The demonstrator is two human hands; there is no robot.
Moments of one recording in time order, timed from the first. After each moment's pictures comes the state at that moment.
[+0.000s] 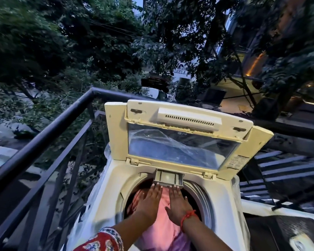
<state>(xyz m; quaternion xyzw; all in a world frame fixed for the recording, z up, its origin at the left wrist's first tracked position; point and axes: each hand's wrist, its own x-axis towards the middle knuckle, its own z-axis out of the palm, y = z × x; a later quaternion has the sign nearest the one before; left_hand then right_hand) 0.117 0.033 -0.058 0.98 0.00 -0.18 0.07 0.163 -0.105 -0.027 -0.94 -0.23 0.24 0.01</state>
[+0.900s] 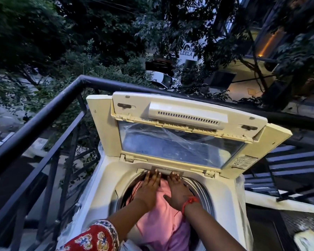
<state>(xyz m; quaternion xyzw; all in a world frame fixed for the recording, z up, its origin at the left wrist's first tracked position) 0.164 0.039 -0.053 0.97 0.01 -0.21 0.13 0.223 -0.107 -0.035 -0.93 -0.25 0.27 0.07</state>
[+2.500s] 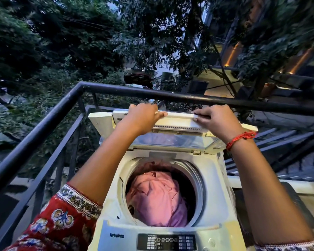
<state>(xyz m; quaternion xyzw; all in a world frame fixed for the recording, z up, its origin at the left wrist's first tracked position) 0.168 0.088 0.244 0.99 -0.06 0.07 0.08 0.183 -0.147 0.281 -0.96 -0.21 -0.06 0.17</state>
